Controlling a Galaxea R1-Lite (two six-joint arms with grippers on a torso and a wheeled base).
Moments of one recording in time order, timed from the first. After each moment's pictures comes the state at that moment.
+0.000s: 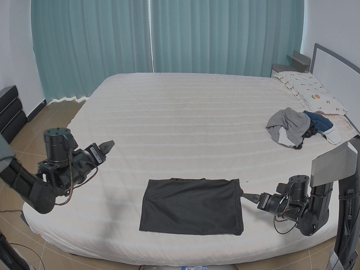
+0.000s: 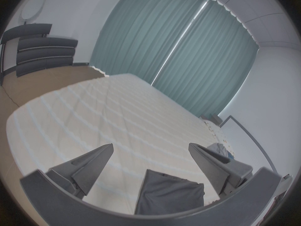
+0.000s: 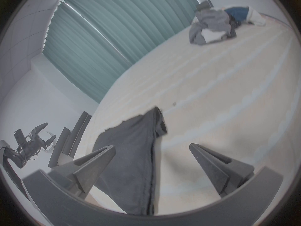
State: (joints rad) left arm -0.22 1.82 -0.56 -0.92 0.12 -0.63; right arm 0.25 2.38 -0.31 -1.55 0.20 0.62
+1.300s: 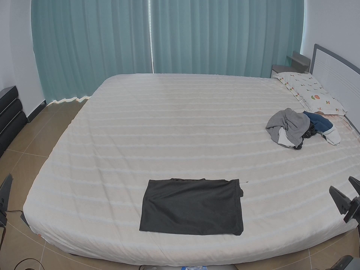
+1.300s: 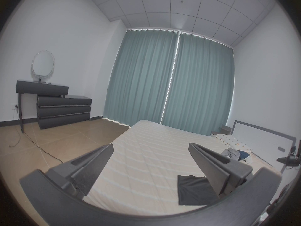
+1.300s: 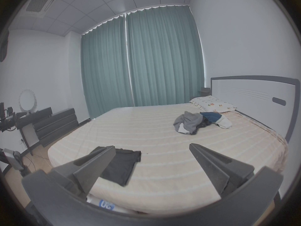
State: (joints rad) left arm -0.12 0.45 -0.31 -0.14 0.28 -0.24; right arm 0.19 0.70 -0.17 -0.40 -0.08 0.09
